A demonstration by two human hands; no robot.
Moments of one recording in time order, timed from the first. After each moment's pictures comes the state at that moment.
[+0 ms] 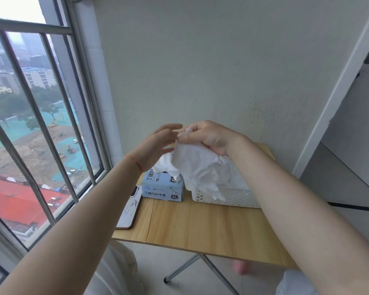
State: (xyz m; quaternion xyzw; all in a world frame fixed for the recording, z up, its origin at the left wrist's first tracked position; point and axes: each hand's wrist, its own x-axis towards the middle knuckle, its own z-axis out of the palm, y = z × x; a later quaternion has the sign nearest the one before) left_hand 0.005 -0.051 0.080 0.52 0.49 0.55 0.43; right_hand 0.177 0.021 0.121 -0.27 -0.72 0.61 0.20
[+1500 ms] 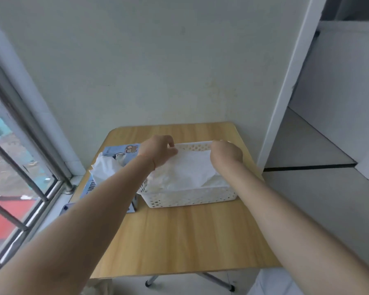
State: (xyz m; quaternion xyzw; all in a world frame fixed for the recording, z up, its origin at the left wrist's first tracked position) left_hand 0.107 0.093 0.016 0.67 0.73 0.16 0.05; right_hand 0.299 0.111 0.014 -0.69 -0.73 0.03 0.04
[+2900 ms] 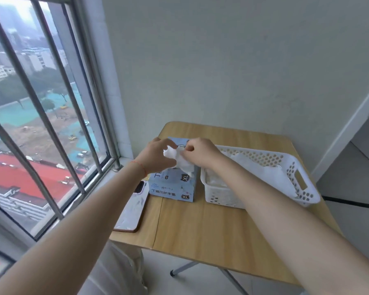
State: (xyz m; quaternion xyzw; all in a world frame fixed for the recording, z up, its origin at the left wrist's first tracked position) left_hand -0.048 -0.017 0.006 0.60 0.73 0.28 0.15; right_hand 0.111 0.057 0.031 -0.40 -0.87 0.26 0.13
